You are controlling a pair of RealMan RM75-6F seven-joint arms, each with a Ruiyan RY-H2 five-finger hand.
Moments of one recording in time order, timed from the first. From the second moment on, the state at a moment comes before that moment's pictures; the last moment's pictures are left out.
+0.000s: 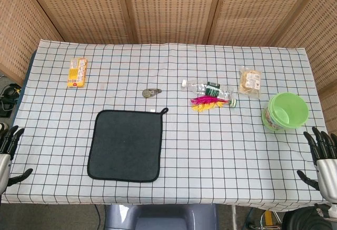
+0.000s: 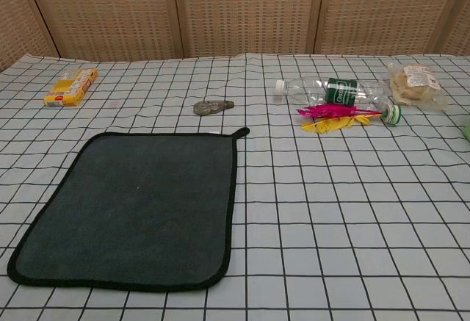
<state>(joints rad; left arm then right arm) -0.02 -0.99 0.00 -1.90 1.51 1.54 0.27 -0.01 -1.00 0.06 -1.70 -1.60 1.62 -0.12</state>
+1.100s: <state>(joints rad) -0.76 -1.44 -0.23 -1.35 0.99 0.74 0.35 0.01 -0.99 0.09 -1.69 -1.45 1.54 -0.09</state>
